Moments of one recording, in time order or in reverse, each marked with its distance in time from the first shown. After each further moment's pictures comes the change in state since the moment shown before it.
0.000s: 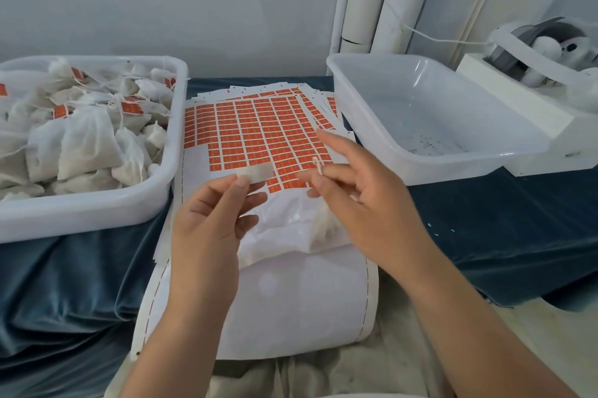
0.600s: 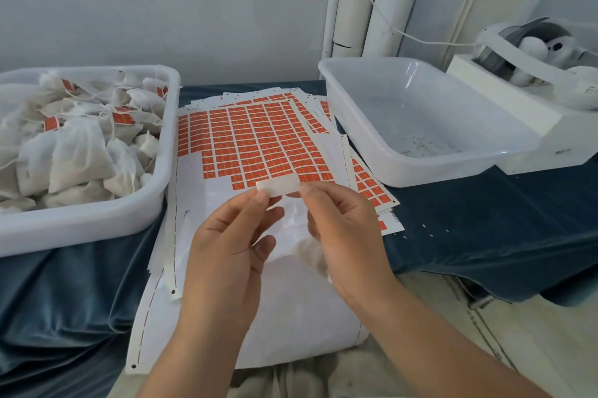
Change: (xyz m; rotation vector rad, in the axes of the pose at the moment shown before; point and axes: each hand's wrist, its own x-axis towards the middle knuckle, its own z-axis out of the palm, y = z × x) left_hand -0.019 0.005 0.020 -0.186 -0.092 -0.184; right_hand -0.016 -0.002 0.043 0.477 0.218 0.224
